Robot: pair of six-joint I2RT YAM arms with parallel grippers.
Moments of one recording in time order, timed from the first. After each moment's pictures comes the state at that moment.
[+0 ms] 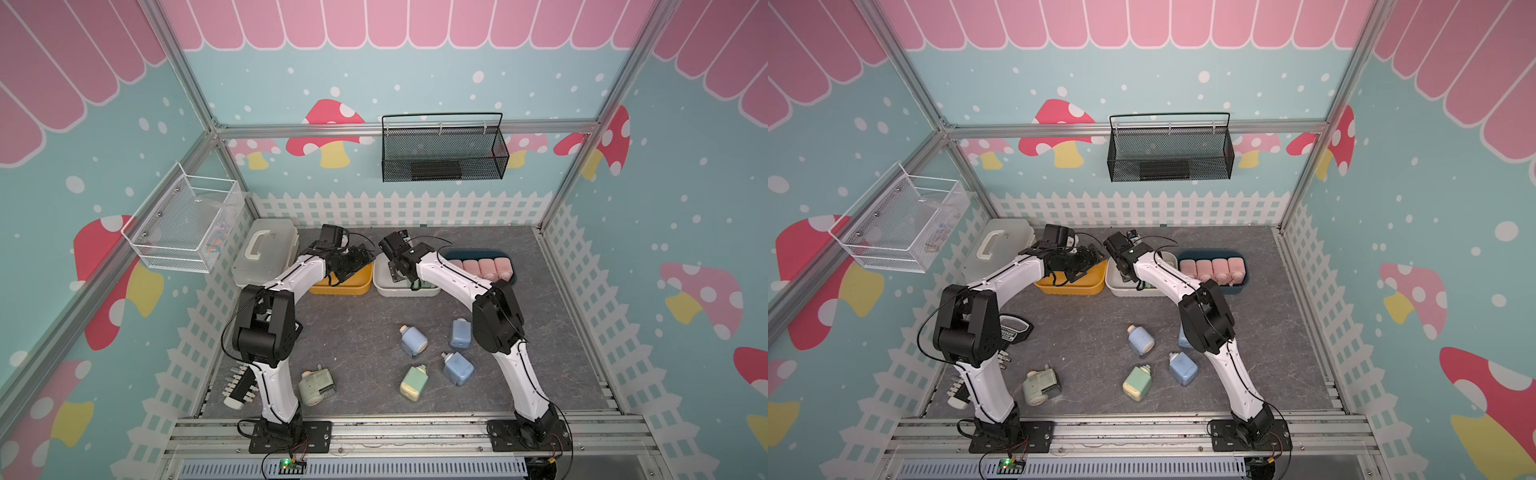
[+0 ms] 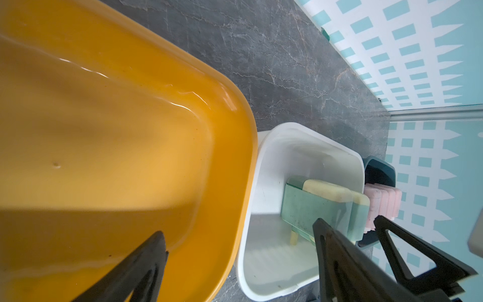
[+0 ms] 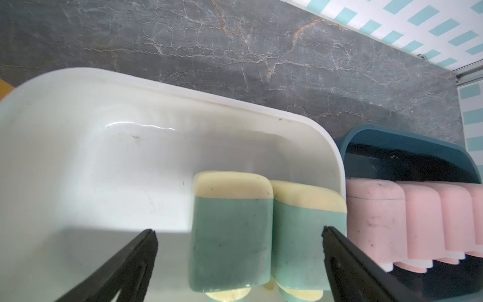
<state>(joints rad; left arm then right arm) -0.18 1.91 1.42 -0.39 0.38 -0.67 0.70 2.29 2.05 -0.88 0.58 0.37</state>
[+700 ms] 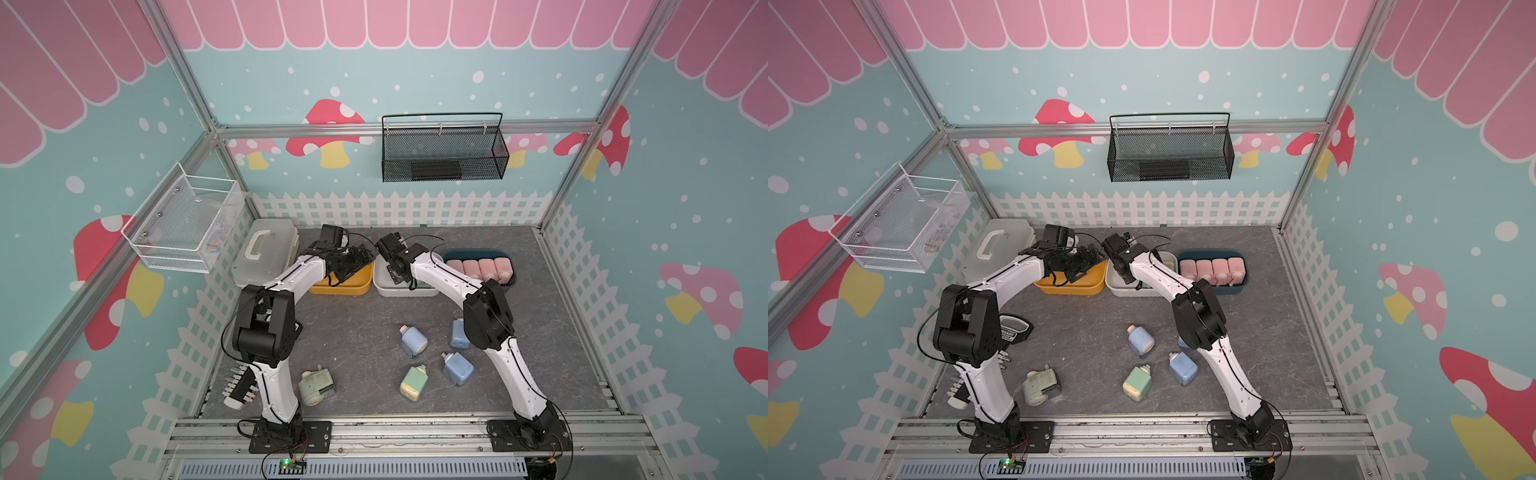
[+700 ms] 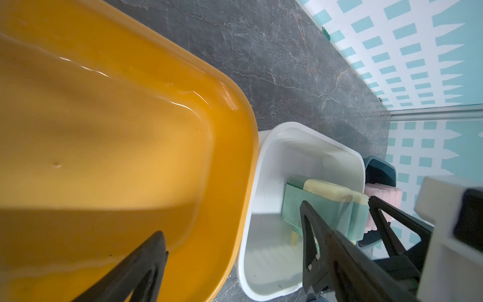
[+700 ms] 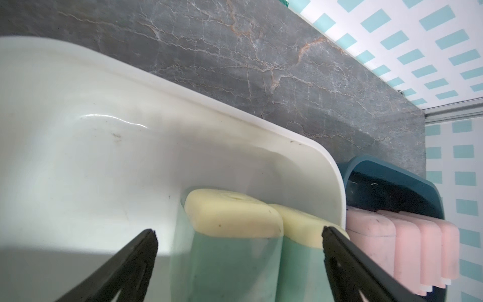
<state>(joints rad) -0.18 1.91 1.42 -0.39 0.38 -0.67 0.70 2.40 2.16 -0.92 0.64 0.21</state>
